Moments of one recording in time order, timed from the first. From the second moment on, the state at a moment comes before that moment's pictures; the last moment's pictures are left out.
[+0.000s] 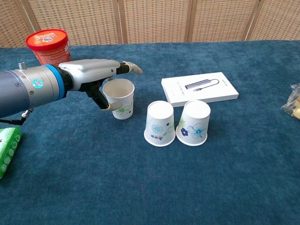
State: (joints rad) left arm -0.84 -1.58 -0.17 -1.60 0.95 0.89 0.50; right arm 0.33 -0.95 0.05 -2.02 -1.27 1.23 -0.22
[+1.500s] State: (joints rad) left arm -0.95 -1.25 0.05 -1.83 0.80 0.96 1.08; right arm 0.32 -0.98 0.07 -2.01 -1.27 1.20 -0.22
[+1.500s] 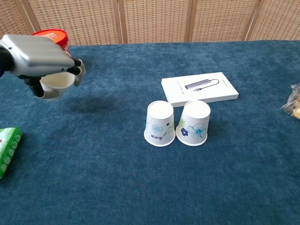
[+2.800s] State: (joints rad) left arm -0.97 -1.34 0.03 -1.74 0.87 1.02 0.78; right arm 0.28 -0.94 0.06 -2.00 -1.31 1.23 -0.16
